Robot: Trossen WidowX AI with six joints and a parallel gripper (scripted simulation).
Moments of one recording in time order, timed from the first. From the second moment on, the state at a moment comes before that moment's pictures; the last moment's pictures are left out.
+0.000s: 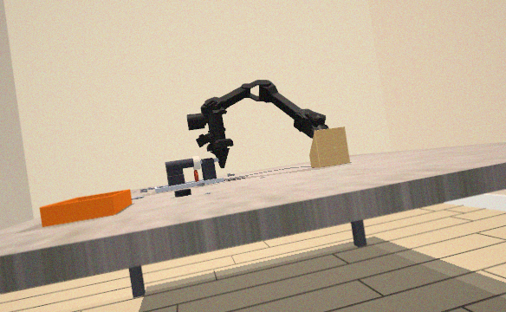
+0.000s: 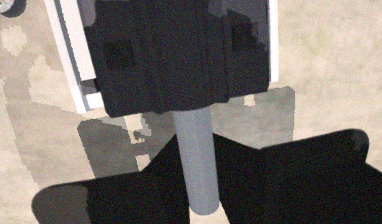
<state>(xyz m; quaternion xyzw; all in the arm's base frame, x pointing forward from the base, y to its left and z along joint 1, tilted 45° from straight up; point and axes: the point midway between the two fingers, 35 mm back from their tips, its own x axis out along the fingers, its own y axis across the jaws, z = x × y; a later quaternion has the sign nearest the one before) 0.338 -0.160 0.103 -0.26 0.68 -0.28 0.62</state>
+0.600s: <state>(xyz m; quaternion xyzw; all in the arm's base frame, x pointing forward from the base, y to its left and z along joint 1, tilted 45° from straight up) 0.344 -0.160 0.103 -0.26 0.68 -0.28 0.62</state>
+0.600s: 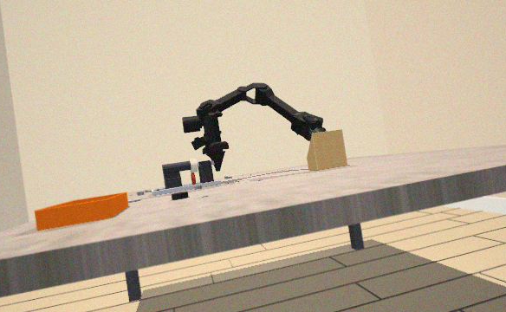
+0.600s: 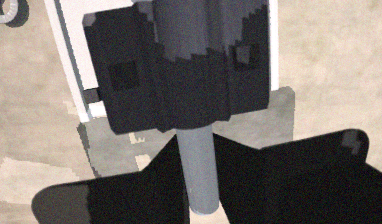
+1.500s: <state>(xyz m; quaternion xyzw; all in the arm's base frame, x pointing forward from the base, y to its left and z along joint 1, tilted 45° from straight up) 0.353 -0.160 0.103 -0.26 0.68 -0.28 0.62</state>
